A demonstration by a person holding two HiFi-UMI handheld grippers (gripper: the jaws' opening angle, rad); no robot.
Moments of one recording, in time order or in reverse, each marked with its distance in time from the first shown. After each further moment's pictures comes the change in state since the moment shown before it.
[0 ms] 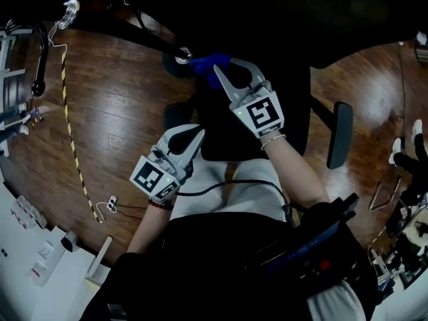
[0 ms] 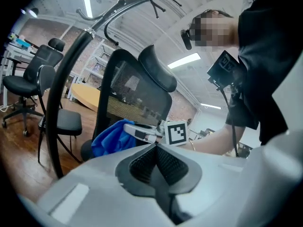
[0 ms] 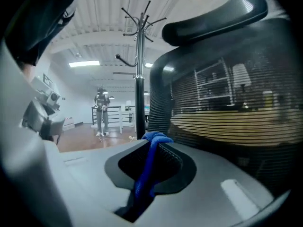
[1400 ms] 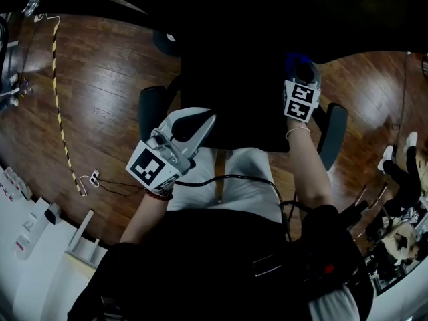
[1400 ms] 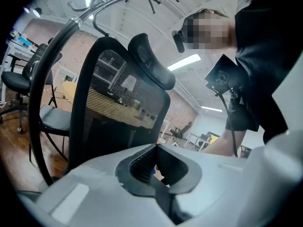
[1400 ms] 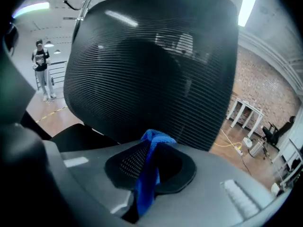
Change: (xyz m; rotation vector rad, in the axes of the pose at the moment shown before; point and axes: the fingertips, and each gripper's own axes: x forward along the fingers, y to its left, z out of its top) left arm 0.079 -0.039 0.008 -0.003 -0.047 0.004; right arm -0.173 -0.197 -0.195 0.097 0.556 -0.623
